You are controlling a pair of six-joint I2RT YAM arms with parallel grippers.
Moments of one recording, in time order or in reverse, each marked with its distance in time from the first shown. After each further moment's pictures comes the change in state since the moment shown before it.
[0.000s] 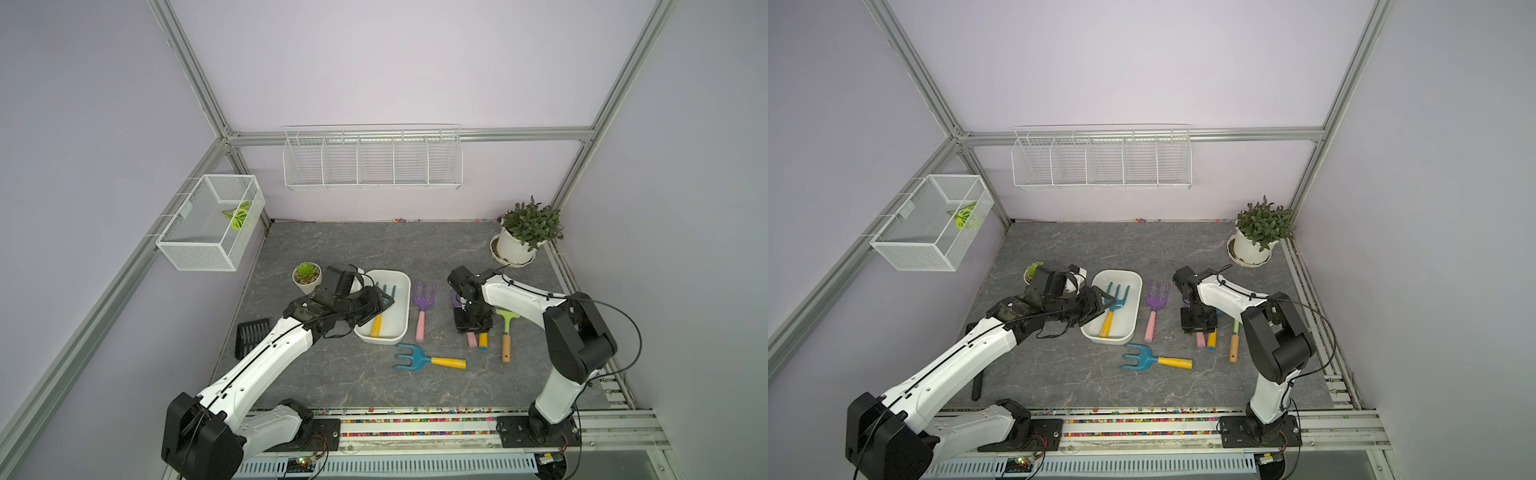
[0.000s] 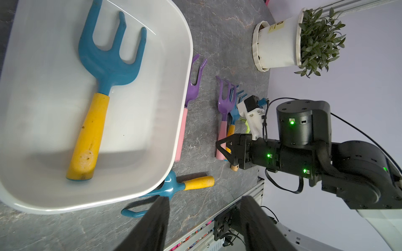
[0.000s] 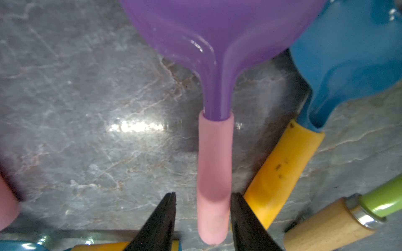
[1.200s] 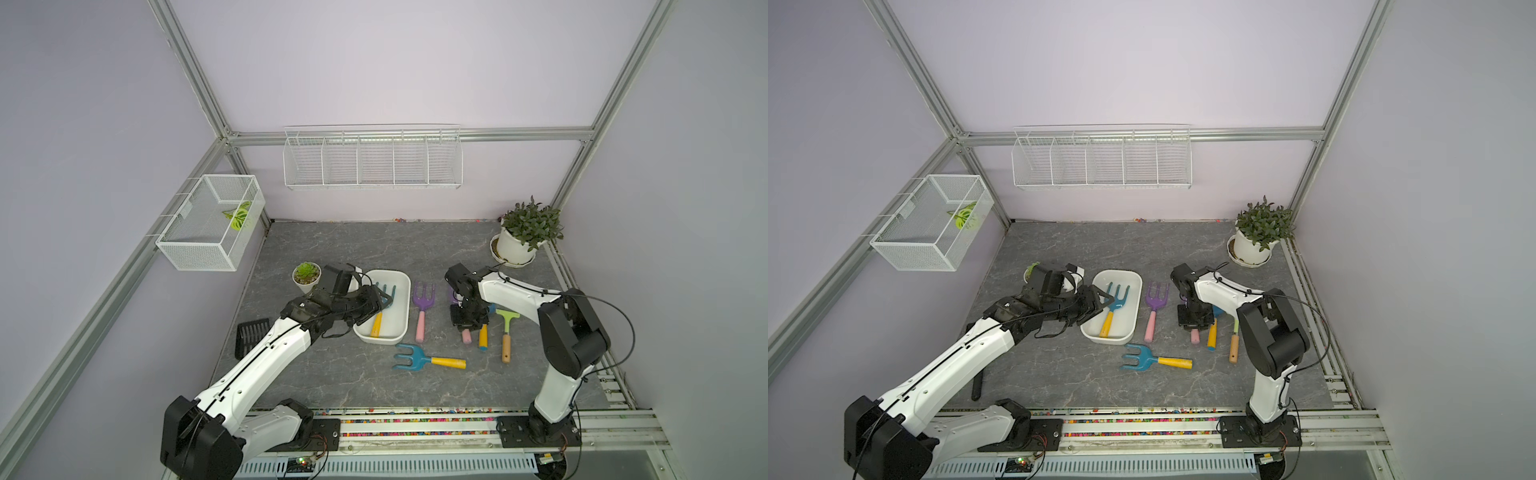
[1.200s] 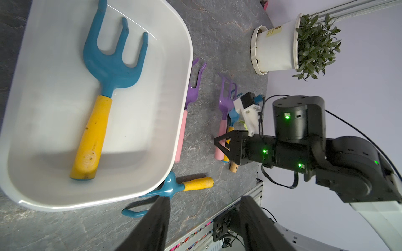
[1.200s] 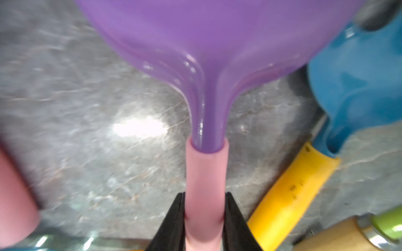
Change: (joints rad) left arm 0.013 -0.018 0.006 -0.011 0.000 0.000; right arm -0.002 -0.010 0.043 0.014 -0.024 -0.002
